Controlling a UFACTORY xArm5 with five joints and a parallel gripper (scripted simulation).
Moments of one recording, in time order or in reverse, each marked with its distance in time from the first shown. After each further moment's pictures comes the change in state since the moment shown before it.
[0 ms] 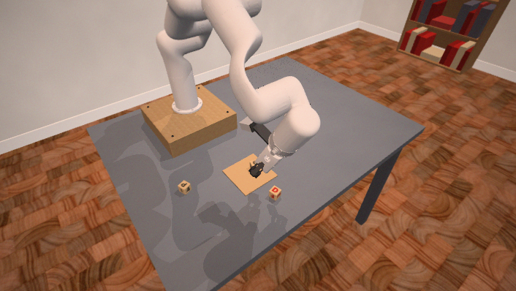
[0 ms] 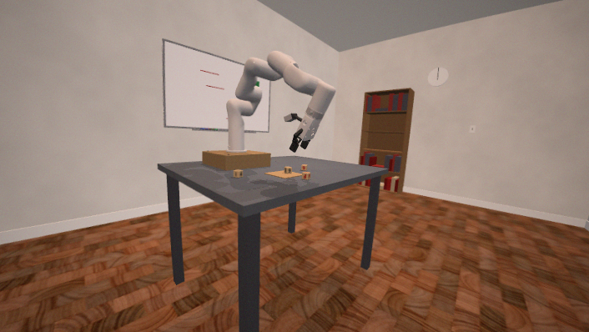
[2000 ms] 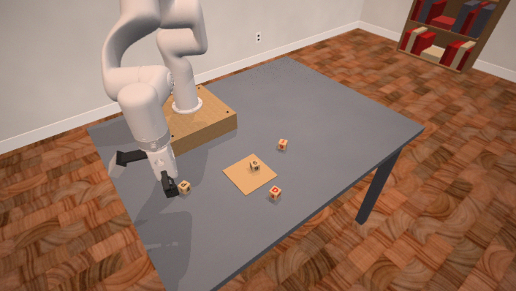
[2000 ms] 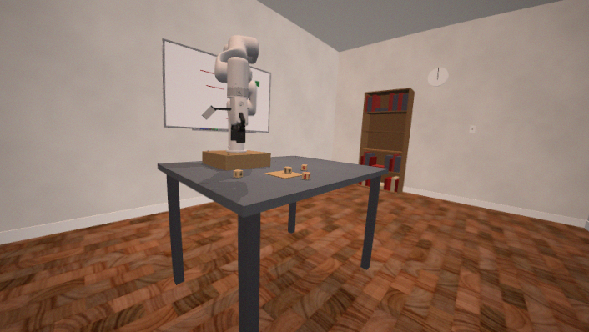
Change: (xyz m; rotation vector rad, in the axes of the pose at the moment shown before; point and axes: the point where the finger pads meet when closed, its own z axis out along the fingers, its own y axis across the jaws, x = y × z) arm 0.144 -0.226 0.016 0.305 -0.383 -1.010
